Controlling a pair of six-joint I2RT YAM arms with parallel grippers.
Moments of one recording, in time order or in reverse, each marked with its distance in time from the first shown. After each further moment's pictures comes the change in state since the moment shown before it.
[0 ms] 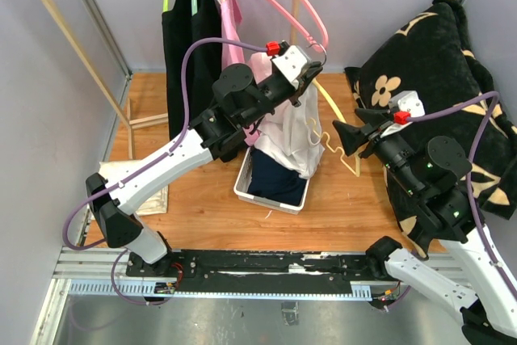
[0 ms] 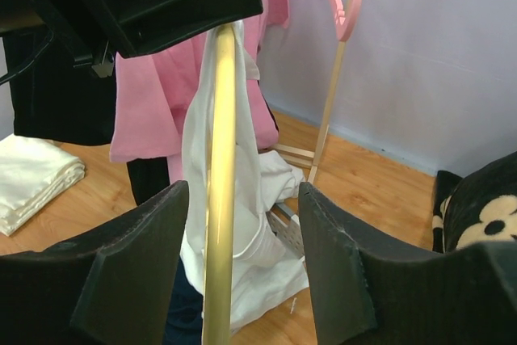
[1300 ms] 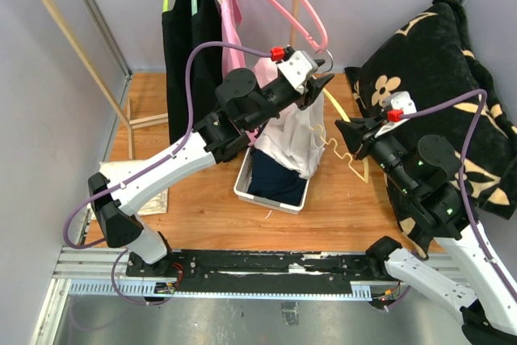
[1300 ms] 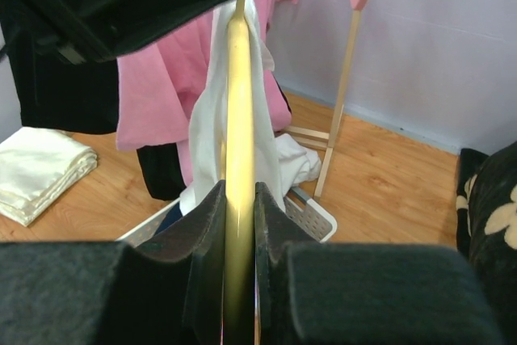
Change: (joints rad) left arm -0.041 0.007 0.000 0.034 -0.007 0.024; right arm 0.000 0.015 -0.027 -0.010 0.005 0.062
